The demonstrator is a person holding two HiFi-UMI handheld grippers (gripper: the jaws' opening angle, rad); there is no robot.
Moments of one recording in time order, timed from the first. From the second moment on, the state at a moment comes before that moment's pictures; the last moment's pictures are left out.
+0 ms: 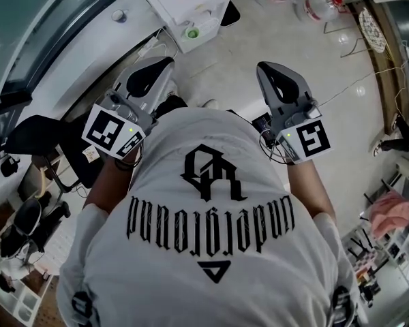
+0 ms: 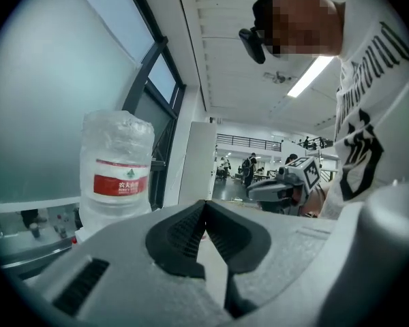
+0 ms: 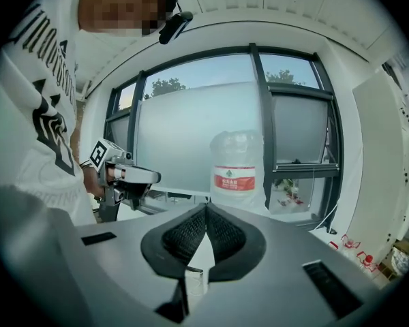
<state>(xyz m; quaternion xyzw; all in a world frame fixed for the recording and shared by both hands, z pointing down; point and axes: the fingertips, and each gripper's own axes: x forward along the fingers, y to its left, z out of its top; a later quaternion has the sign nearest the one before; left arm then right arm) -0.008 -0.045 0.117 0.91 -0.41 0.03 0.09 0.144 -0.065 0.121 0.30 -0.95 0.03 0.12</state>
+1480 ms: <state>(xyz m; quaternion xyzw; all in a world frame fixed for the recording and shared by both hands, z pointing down) -0.162 0.108 0.093 0.91 -0.40 0.01 0.09 0.004 0.083 0.102 0.31 -0.95 0.03 0.11</state>
